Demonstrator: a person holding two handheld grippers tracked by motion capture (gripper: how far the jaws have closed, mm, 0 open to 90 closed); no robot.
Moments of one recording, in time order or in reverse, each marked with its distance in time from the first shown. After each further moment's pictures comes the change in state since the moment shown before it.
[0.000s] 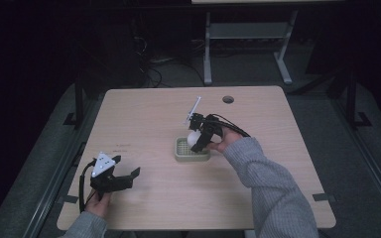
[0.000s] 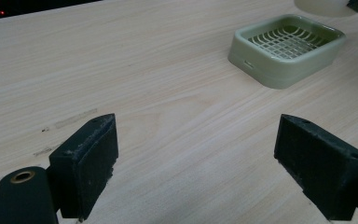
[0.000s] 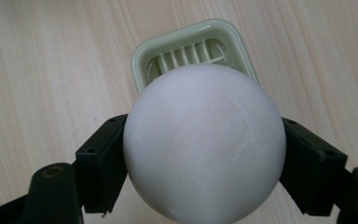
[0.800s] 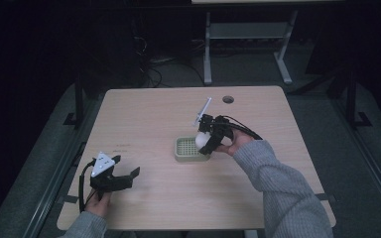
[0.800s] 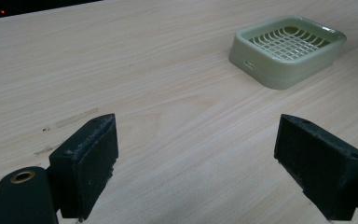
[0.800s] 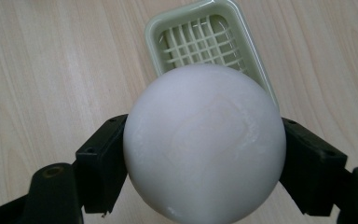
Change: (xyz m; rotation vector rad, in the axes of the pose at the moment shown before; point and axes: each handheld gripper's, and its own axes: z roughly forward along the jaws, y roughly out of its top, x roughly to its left) left arm 0.000 0.000 0.000 -0.006 0.000 -0.012; right arm 0.011 -0.022 -0.027 -0.004 -0.023 0.003
